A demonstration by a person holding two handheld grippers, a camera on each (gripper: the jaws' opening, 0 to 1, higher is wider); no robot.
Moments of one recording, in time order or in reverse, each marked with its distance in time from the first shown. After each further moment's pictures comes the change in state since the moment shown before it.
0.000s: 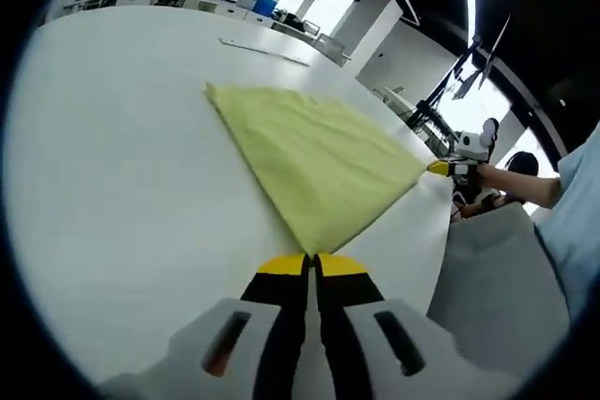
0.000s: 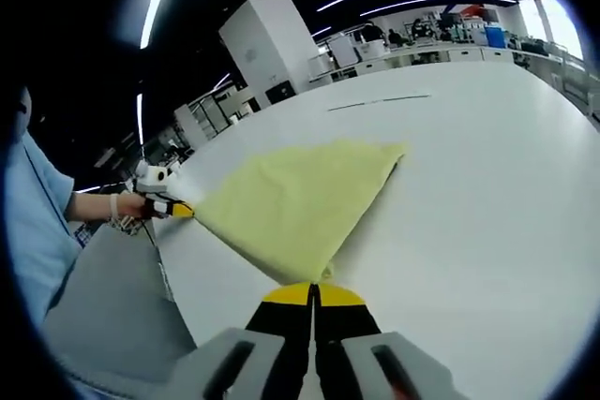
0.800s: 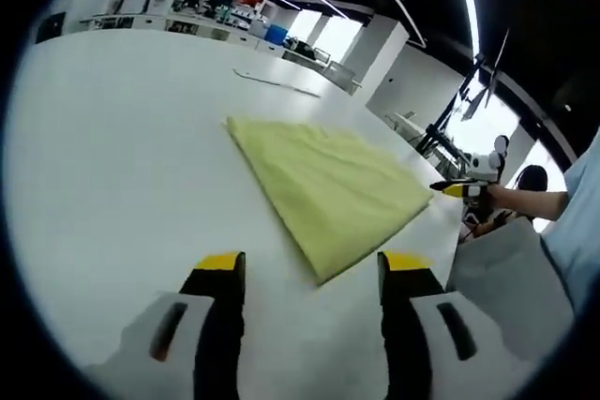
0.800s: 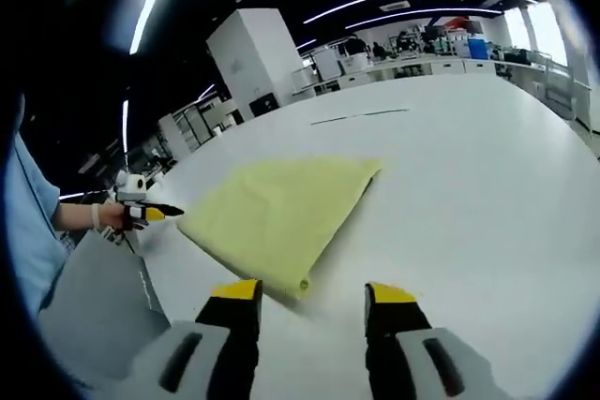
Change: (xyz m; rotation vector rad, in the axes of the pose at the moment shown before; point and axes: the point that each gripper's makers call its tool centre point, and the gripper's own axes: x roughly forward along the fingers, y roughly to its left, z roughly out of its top) left arm -0.020 0.000 0.024 0.027 -0.147 0.089; right arm -0.015 -0.015 0.014 -0.015 -0.087 -0.118
